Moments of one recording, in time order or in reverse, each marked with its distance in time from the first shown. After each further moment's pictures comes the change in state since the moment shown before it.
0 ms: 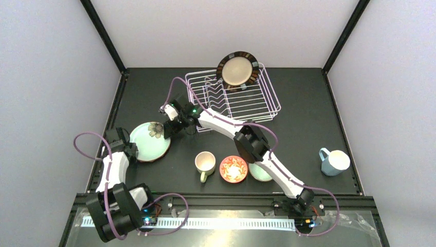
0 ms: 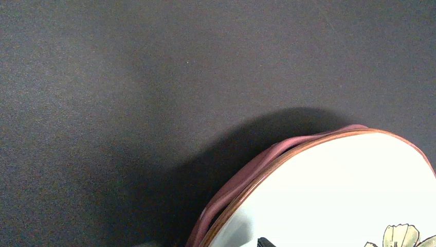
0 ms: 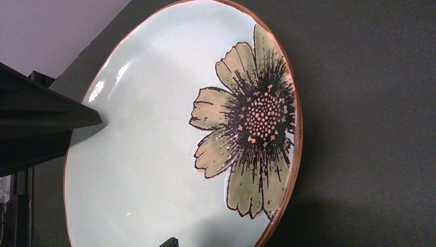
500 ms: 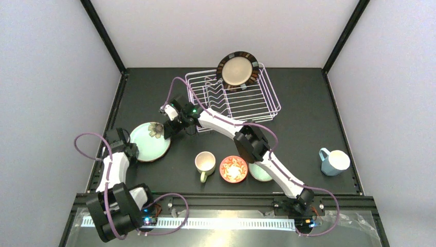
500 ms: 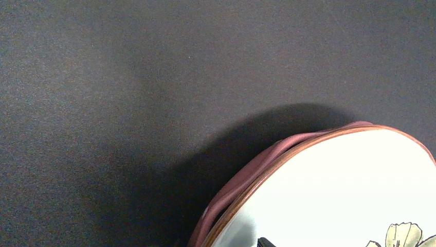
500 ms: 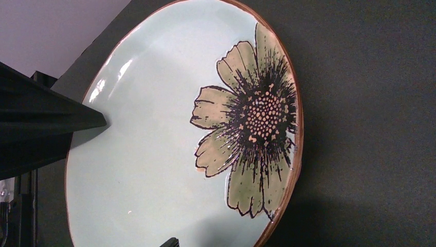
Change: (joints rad) left arm 0.000 0.000 -0.011 0.010 0.008 0.000; right arm 0.002 0.000 0.000 -0.003 -0.010 0.008
